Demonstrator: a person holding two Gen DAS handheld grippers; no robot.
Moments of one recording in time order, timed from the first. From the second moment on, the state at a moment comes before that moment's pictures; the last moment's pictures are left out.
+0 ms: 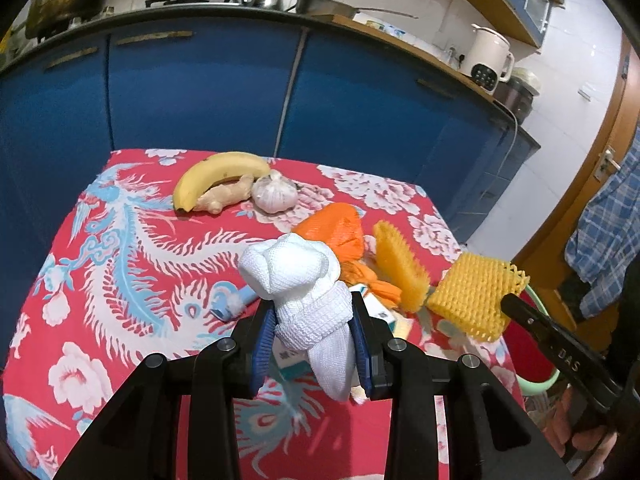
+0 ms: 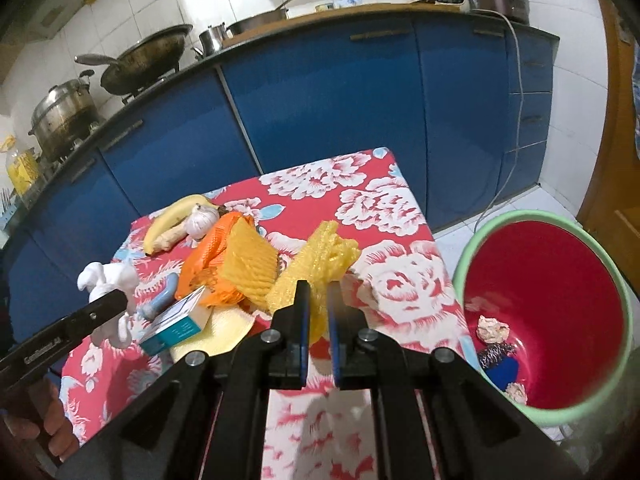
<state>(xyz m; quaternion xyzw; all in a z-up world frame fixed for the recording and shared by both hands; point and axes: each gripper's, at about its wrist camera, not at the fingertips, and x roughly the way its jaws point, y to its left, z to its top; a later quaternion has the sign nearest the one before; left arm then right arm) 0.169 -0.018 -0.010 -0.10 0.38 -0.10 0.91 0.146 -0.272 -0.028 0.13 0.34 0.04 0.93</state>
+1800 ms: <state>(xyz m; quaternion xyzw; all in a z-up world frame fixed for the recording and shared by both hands) 0.139 -0.256 -0.008 0.05 0.41 -0.31 0.86 0.043 -0.456 -0.057 0.24 0.30 -0.13 0.91</state>
